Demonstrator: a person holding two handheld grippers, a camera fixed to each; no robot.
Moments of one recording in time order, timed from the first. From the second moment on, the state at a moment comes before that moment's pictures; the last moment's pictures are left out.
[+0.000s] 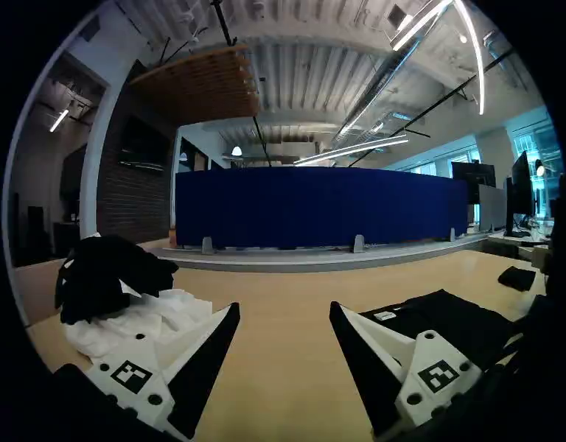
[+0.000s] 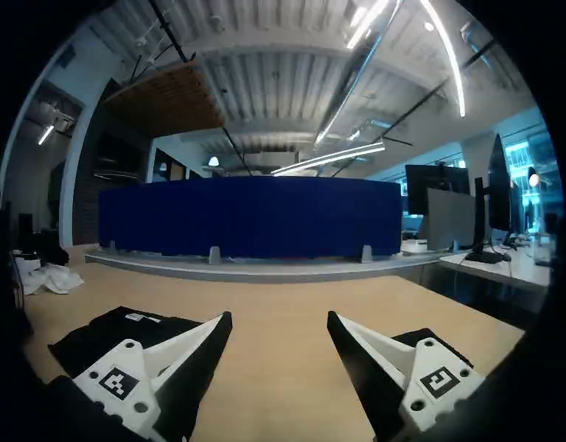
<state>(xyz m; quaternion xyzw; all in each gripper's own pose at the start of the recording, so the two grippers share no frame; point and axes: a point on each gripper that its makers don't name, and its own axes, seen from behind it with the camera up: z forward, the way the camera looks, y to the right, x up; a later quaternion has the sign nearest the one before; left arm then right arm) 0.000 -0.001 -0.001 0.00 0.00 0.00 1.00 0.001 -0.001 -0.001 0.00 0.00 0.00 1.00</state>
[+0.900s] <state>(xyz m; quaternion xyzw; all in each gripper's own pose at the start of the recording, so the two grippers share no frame) 0.197 -0.001 -0.001 -0.01 0.01 -0.02 1.00 0.203 -0.005 -0.021 -0.02 0.01 -0.02 1.00</state>
